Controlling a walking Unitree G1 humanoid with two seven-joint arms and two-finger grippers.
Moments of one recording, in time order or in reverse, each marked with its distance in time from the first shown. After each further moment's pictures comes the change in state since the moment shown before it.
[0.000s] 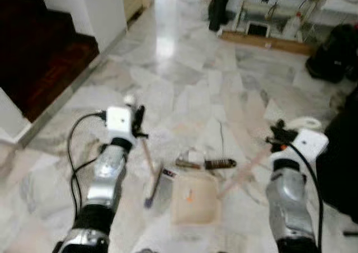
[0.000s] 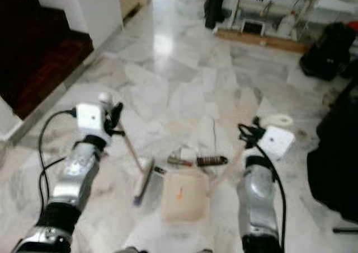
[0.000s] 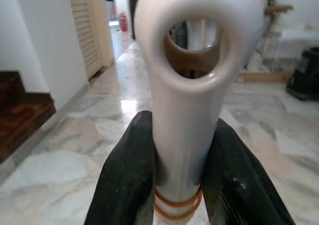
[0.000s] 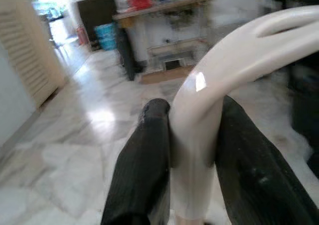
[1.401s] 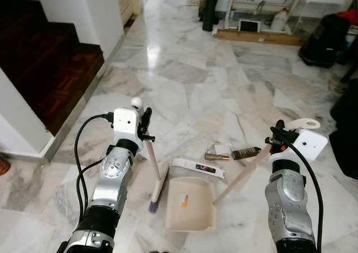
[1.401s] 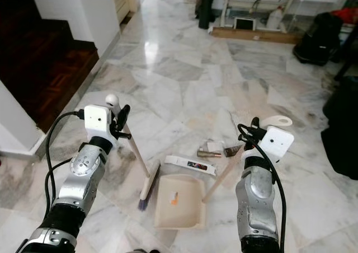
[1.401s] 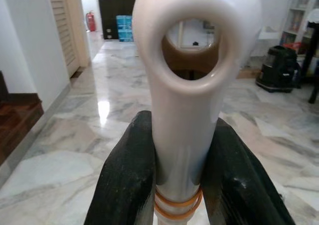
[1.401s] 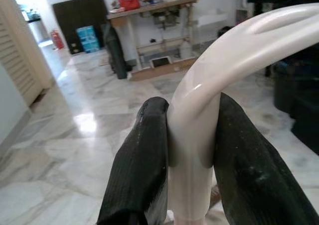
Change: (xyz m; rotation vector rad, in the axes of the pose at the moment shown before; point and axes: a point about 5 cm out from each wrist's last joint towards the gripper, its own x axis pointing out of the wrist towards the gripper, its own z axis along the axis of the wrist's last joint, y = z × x) left arm 0.000 -0.021 -0.003 -0.058 0.010 -0.062; right arm -0.002 -0.007 -0.003 -0.025 0.013 -0.036
